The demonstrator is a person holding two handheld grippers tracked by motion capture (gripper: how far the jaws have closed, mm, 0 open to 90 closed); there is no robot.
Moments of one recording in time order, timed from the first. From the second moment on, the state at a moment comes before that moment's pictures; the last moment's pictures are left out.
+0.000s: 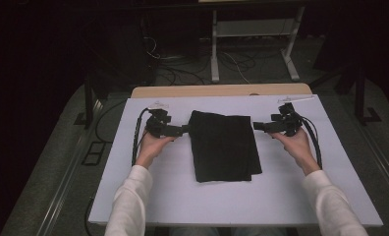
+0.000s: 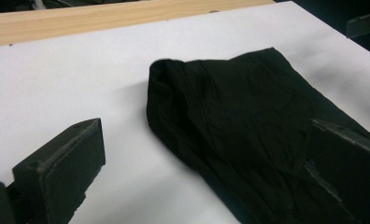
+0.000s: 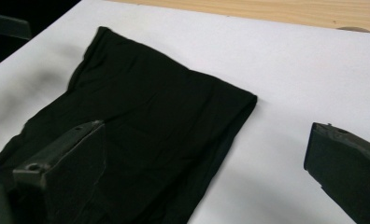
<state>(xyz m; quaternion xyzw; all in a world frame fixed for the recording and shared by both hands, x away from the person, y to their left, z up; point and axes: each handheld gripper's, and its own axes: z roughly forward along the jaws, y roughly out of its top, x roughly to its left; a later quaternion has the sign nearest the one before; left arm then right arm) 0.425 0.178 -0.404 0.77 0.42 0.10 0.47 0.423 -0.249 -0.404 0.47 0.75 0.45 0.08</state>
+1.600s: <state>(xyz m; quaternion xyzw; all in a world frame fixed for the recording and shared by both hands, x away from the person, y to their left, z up) 0.317 0.192 -0.416 0.77 0.36 0.12 0.50 0.302 -0.263 -0.417 0.41 0.77 0.47 0.10</state>
